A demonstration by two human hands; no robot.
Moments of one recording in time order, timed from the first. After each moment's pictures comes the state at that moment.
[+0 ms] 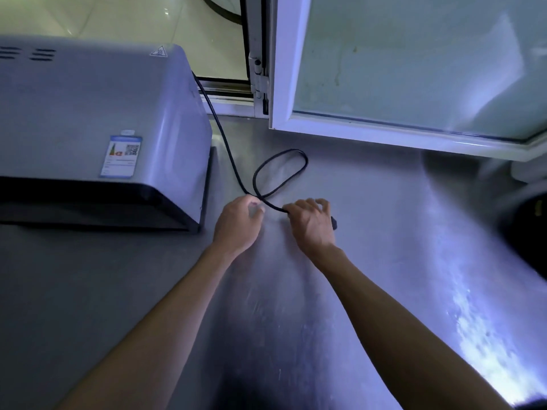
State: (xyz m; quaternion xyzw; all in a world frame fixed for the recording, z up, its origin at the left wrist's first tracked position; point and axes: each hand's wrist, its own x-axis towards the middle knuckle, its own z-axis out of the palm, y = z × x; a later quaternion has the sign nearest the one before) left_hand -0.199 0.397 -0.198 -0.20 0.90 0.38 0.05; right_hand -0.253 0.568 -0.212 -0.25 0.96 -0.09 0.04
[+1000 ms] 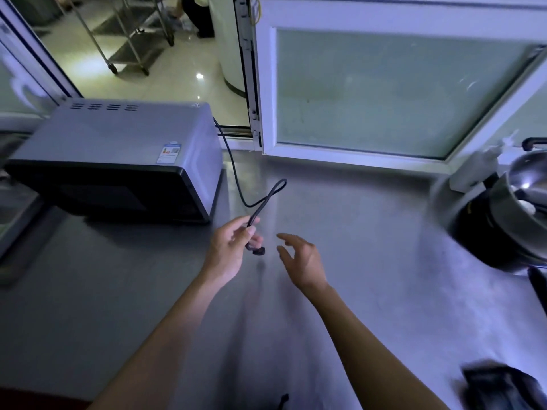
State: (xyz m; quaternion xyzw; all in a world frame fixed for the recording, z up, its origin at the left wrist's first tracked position) left_hand -0.043 0.489 -0.070 -0.15 0.71 0.68 -0.10; right_hand -0.102 0.656 -0.142 -0.20 0.88 -0.43 0.06
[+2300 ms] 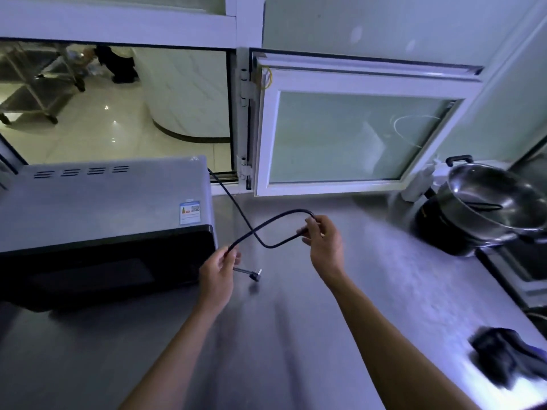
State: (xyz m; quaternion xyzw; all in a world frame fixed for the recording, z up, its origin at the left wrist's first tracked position) left_hand -0.083 0.325 -0.114 -0.08 0.75 0.64 -0.11; right_hand -0.132 0.543 -0.043 0.10 0.77 -0.63 -0.08
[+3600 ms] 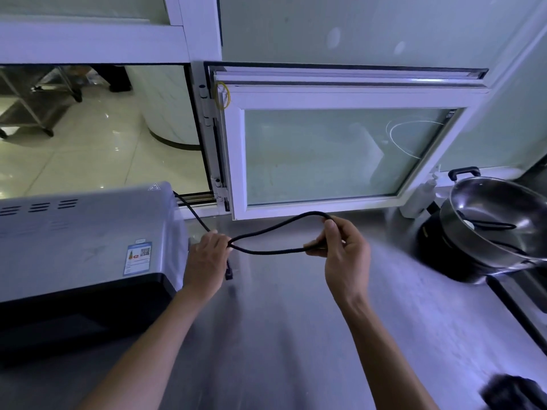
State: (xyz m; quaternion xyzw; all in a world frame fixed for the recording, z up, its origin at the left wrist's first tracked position) left_hand -0.218 0.358 -0.096 0.10 0.97 0.14 -0.17; right_hand -0.178 0.613 0.017 0.05 0.70 -0.69 -0.17
